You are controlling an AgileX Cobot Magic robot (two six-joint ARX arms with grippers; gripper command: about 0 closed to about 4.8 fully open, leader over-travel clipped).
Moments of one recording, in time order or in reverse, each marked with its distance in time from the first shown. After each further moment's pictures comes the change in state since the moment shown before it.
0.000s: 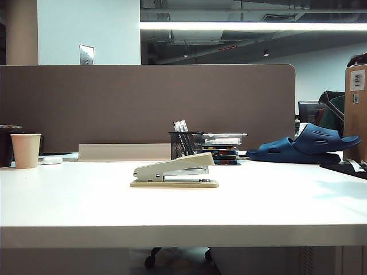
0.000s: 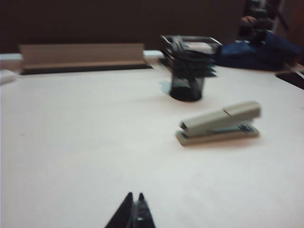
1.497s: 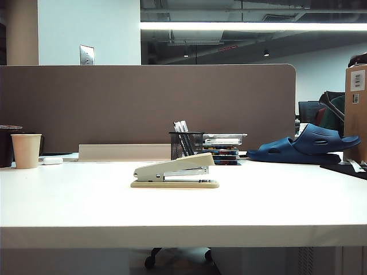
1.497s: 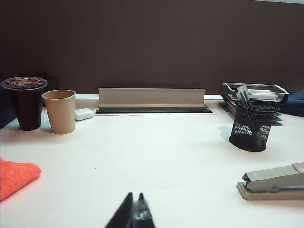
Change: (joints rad) left arm 0.000 0.000 0.000 0.150 -0.241 0.000; right arm -0.077 -1.254 -1.118 0.186 0.178 0.056
